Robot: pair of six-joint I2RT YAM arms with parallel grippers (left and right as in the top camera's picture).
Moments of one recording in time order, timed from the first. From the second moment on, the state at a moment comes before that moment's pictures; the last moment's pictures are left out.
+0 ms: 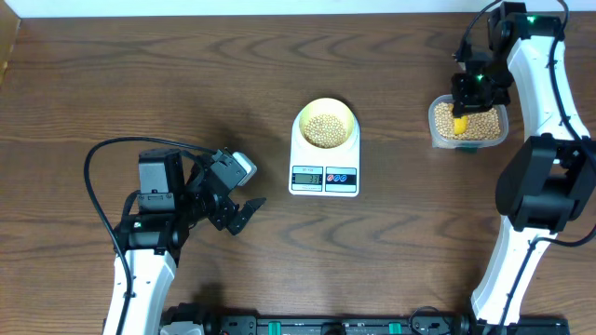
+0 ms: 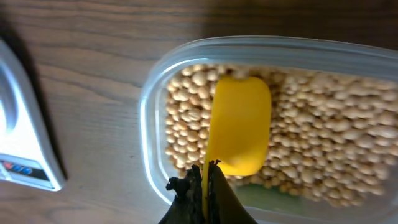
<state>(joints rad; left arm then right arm) 0.02 1.02 0.70 -0.60 0.59 0.67 -0.08 2.25 2.08 -1.41 -0.20 -0.16</state>
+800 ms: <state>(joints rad) 0.02 1.02 0.70 -0.60 0.59 0.67 -0.33 2.25 2.08 -1.46 -0.56 -0.23</state>
